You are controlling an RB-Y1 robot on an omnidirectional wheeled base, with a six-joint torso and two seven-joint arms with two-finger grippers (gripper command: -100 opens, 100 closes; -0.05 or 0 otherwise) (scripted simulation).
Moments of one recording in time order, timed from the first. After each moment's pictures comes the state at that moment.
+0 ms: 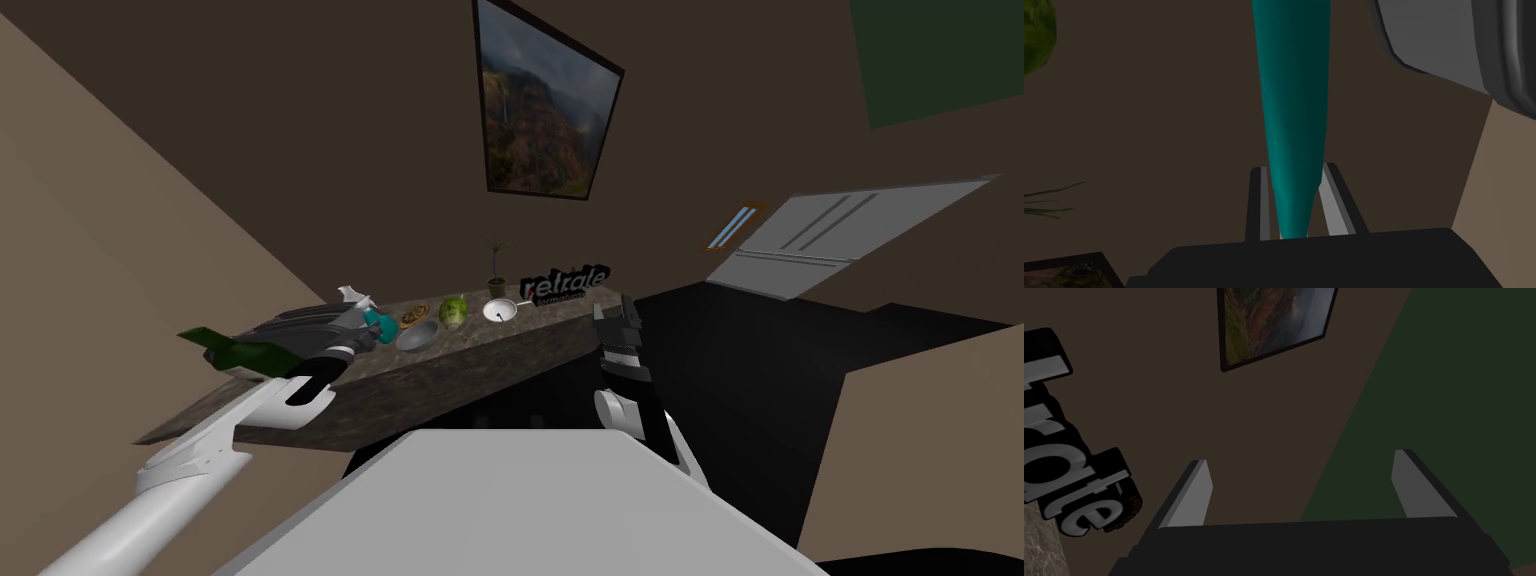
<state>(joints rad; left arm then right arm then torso) 0.38 0.79 0.32 -1.60 -0.38 0.02 -0.38 0.51 -0.04 -0.06 -2.29 -0.01 -0.42 -0.16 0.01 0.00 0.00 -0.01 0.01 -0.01</state>
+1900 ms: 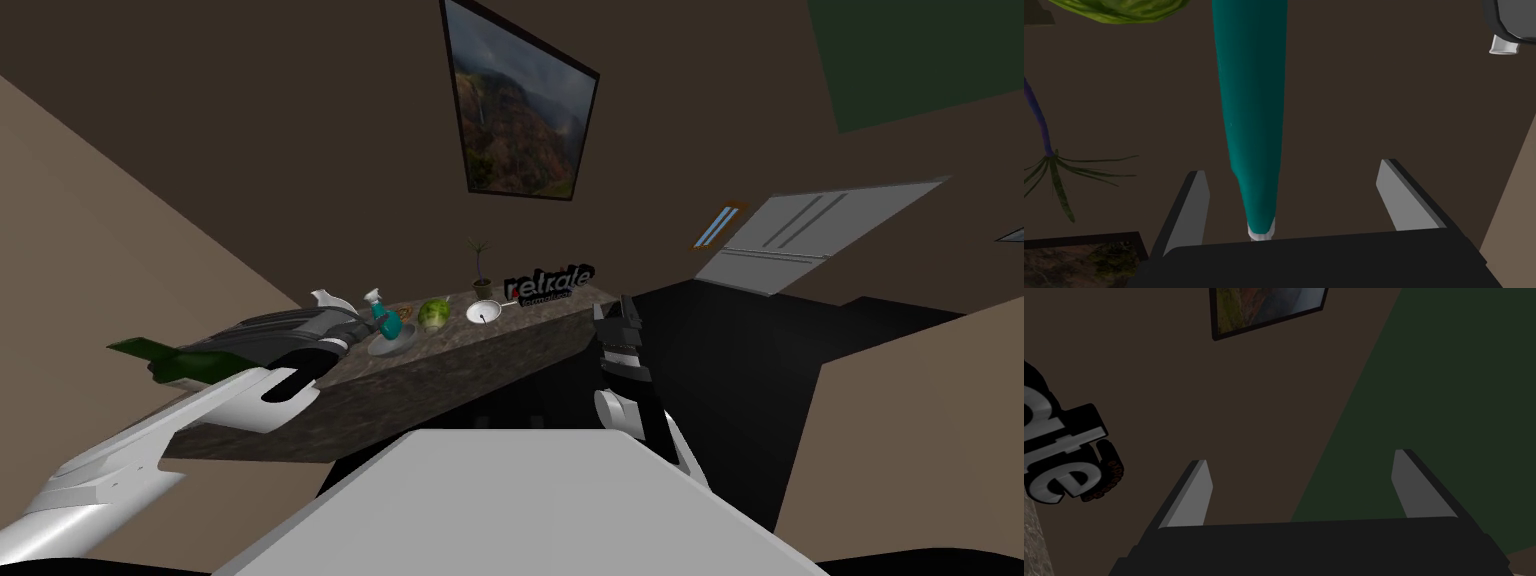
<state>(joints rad) 0.54 0.99 0.31 -1.85 -0.24 0.23 -0.25 0.51 -0.04 -0.06 -2.29 -0.01 -0.42 -0.16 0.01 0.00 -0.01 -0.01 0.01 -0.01</state>
